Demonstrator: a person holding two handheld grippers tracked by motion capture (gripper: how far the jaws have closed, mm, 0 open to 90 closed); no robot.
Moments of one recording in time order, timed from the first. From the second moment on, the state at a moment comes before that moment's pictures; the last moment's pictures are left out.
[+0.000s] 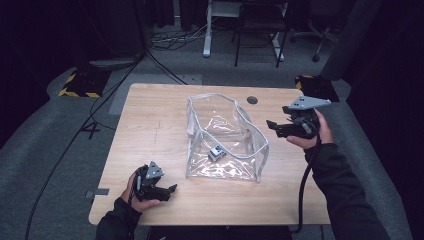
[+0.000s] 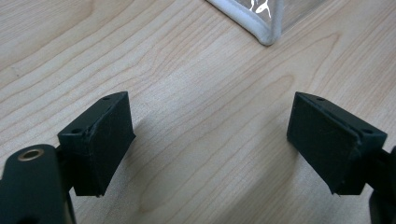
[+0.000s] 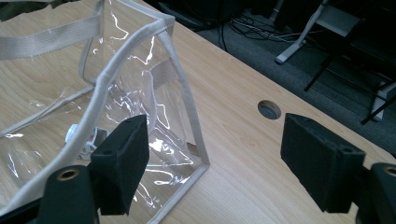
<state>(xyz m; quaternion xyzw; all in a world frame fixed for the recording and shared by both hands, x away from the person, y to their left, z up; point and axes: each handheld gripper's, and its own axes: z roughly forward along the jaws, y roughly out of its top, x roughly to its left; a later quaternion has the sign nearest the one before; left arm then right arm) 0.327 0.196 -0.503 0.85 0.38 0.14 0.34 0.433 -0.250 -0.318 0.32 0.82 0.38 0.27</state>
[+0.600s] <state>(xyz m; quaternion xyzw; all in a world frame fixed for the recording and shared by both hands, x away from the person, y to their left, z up) 0.327 0.196 -0.503 0.85 0.38 0.14 0.34 0.431 -0.262 -0.344 0.32 0.84 0.35 0.25</state>
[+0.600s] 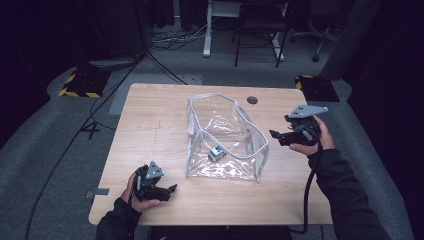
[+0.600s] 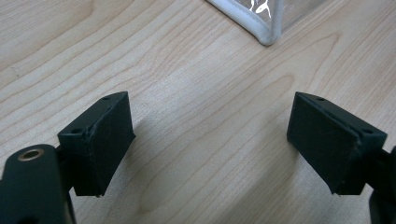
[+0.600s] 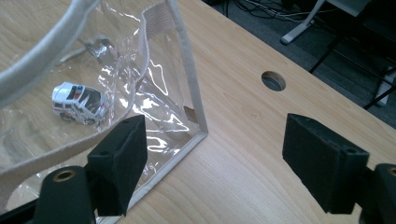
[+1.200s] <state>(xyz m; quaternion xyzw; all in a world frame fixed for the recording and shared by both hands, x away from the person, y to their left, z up) 0.327 0.196 -0.503 0.85 0.38 0.14 0.34 0.423 -0.267 -0.363 0.32 0.85 0.34 0.25</state>
